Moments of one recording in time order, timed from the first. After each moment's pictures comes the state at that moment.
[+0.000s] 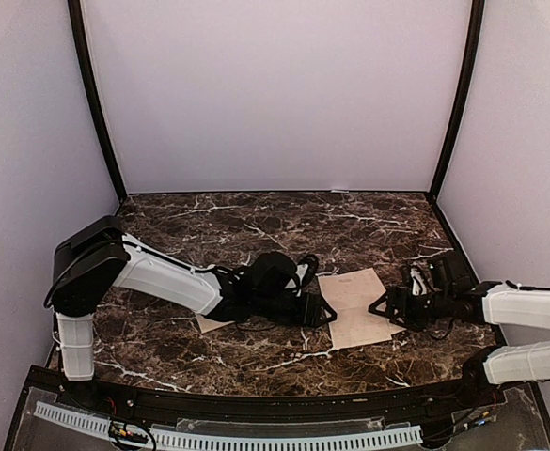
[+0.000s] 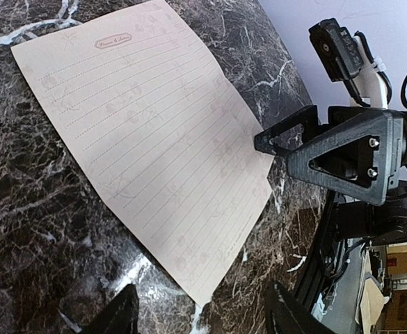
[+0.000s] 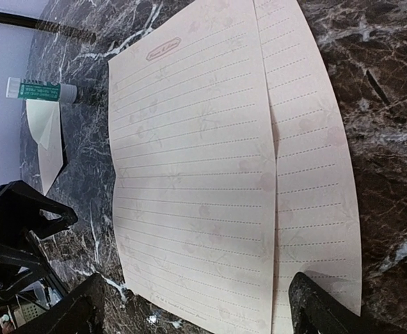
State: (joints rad) left arm -1.09 2.01 1.16 0.23 0.23 -0.81; right arm 0.38 1.08 0.32 -0.13 -0.45 0.64
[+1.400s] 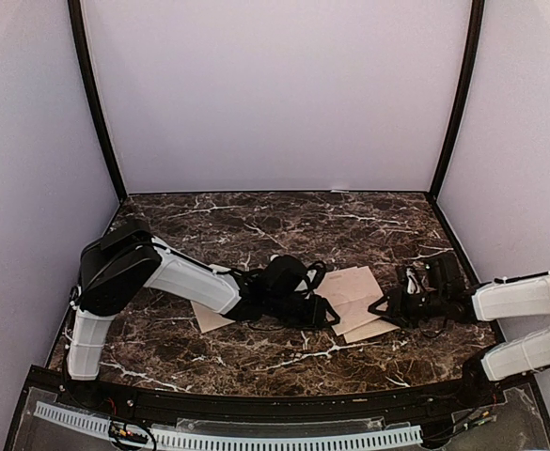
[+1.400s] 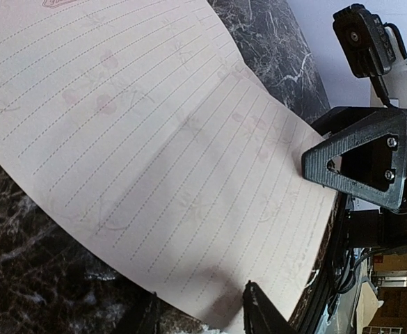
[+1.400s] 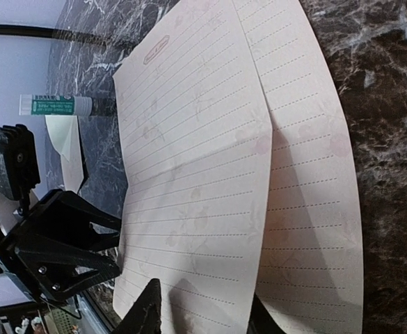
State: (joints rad) left arm -1.07 2.17 1.28 0.23 0.30 -0.84; right arm 0.36 1.23 0.30 0.10 -0.55 0.74
